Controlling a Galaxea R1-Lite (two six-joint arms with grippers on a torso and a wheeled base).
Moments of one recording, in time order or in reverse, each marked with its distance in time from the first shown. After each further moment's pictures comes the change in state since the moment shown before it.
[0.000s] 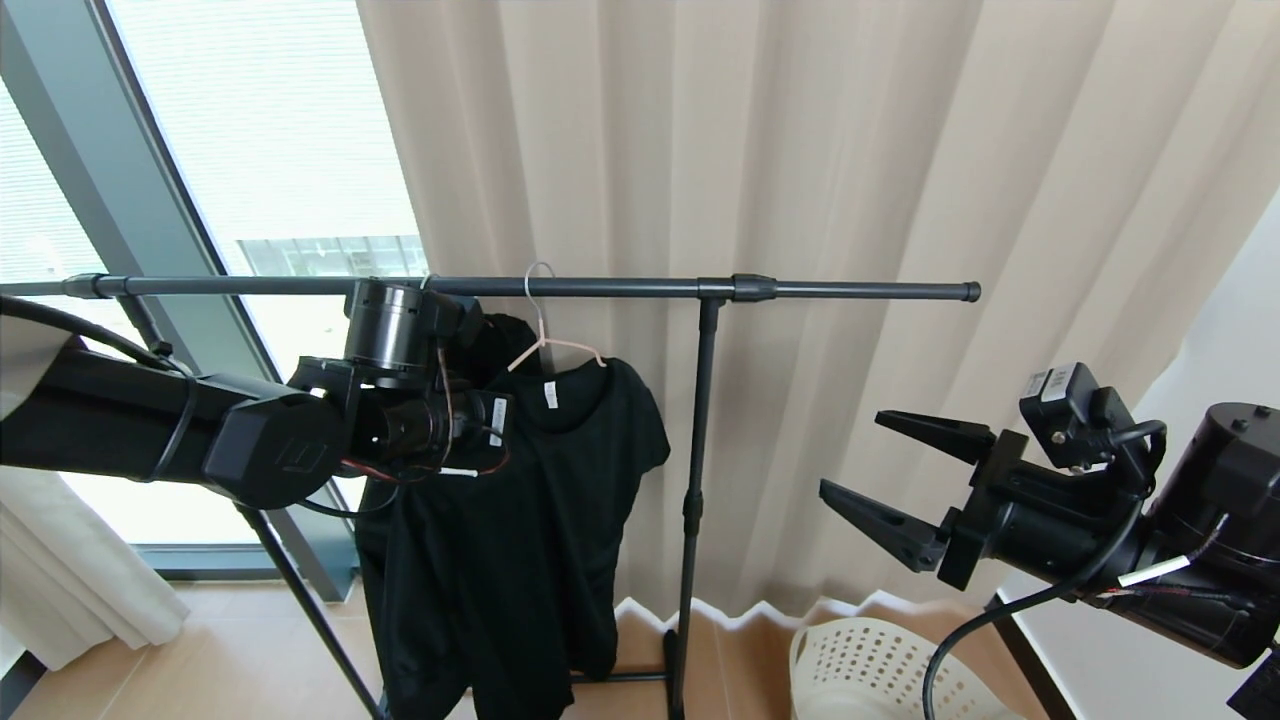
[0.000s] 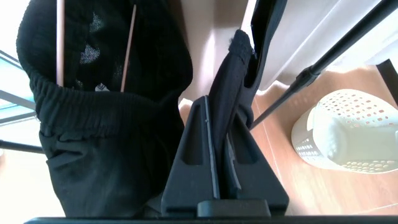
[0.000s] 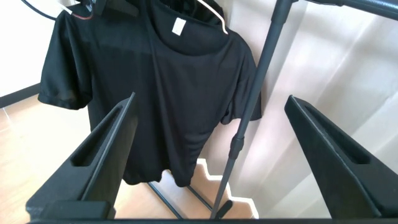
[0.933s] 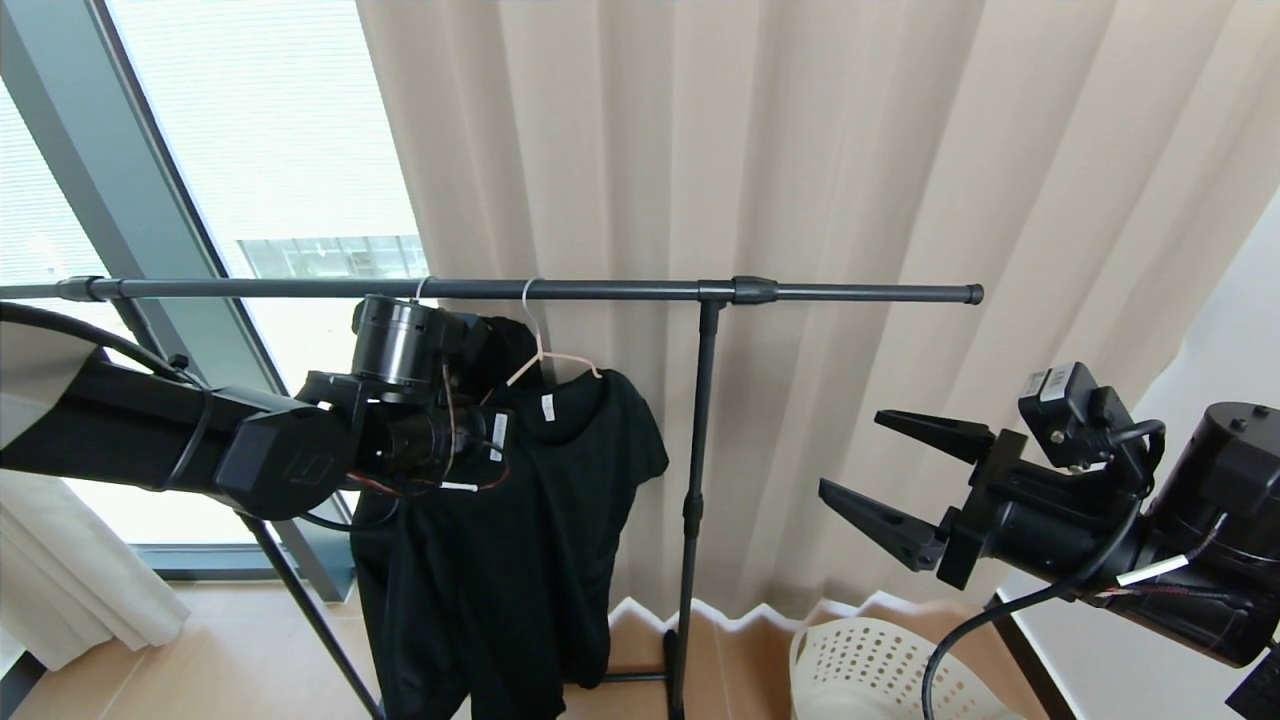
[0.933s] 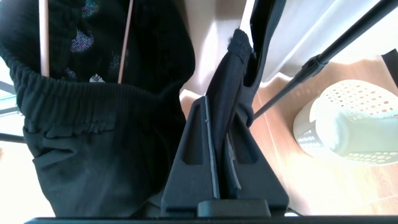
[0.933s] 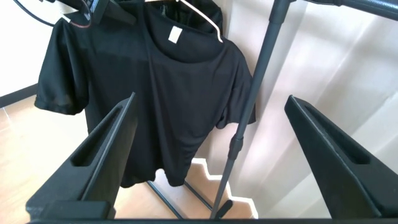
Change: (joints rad) left arm 0.000 0.016 0.028 -0.002 -0.001 -0.003; right arm 0.000 0.002 -0.001 -0.001 0.000 0.000
